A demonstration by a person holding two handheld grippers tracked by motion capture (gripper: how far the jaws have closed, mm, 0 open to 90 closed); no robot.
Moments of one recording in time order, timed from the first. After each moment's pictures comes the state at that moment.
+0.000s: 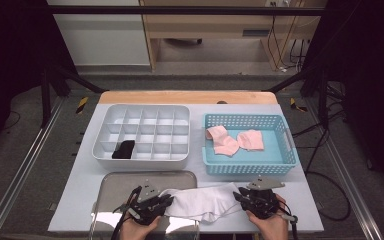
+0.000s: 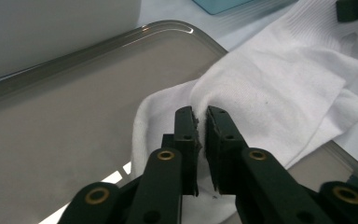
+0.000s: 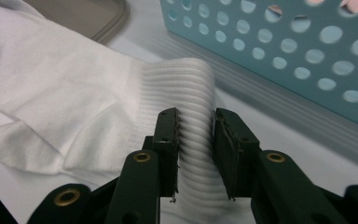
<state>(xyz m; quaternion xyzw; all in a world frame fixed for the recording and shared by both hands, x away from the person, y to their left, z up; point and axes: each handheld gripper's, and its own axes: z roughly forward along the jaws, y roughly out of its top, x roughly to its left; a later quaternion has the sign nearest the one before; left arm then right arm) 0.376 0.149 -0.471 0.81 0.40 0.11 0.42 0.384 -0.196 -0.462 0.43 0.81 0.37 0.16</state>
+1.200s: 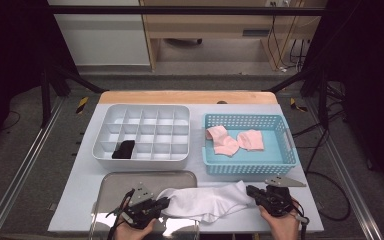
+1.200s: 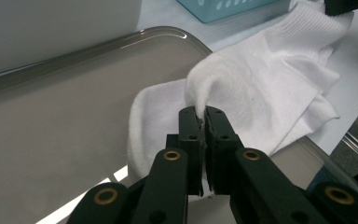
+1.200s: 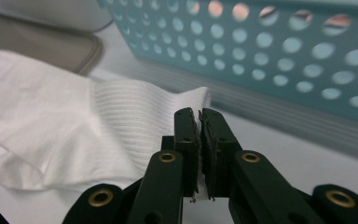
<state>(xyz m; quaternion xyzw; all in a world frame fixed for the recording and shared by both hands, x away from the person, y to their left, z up) 0.364 0.163 -0.460 0.79 0.41 0.10 0.44 0.382 -0.234 -0.456 0.49 0.75 0.42 0.15</state>
